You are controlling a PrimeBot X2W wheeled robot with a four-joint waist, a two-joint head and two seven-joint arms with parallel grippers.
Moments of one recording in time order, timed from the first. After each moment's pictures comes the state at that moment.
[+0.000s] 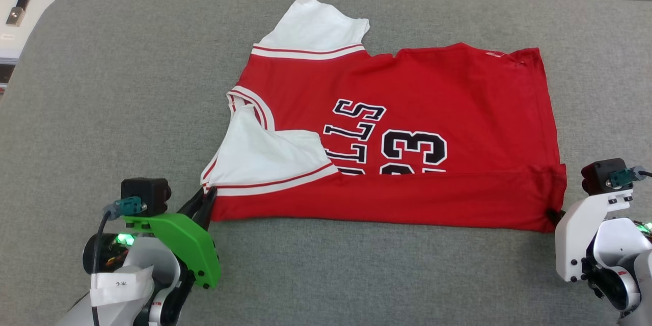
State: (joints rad) left arm -0.31 0.62 -0.69 0.09 -0.93 0.28 0.01; right arm -0.18 -0.35 0.07 0.20 0.31 0.13 0.65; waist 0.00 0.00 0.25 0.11
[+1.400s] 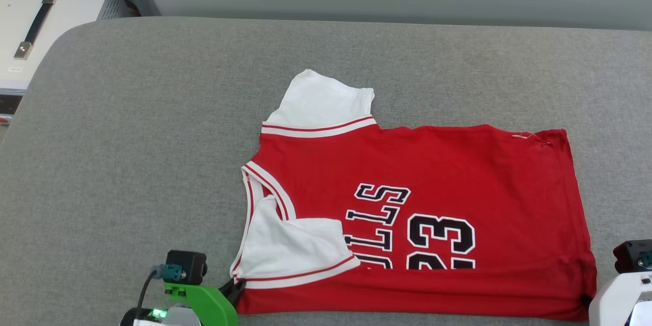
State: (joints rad) left arm -0.19 0.55 -0.81 0.29 -0.97 0.18 0.05; right arm 0.11 -0.37 -0.06 0.07 0.34 0.13 0.69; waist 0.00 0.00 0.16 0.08
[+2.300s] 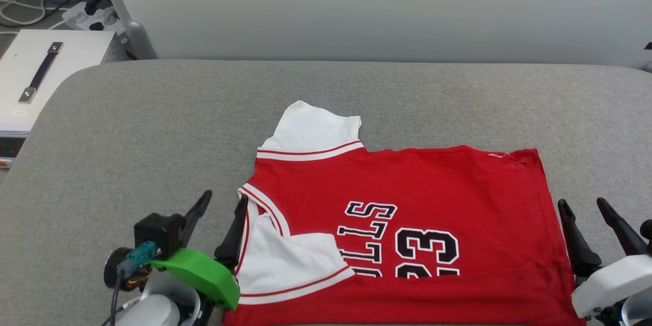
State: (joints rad) left arm -0.20 0.53 -0.67 0.14 -0.78 0.18 -0.26; right arm 0.09 -0.29 -0.06 -0.07 0.35 0.13 0.09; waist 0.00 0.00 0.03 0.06
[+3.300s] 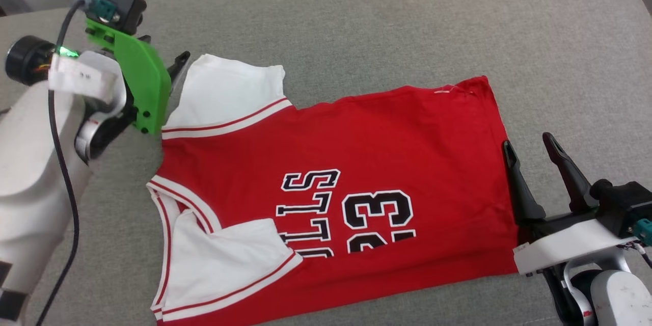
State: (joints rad) left arm -0.85 0.59 -0.58 0.39 -0.63 -0.13 0.46; right arm -0.07 -0.19 0.09 -0.10 0.27 0.13 -0.10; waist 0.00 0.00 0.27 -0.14
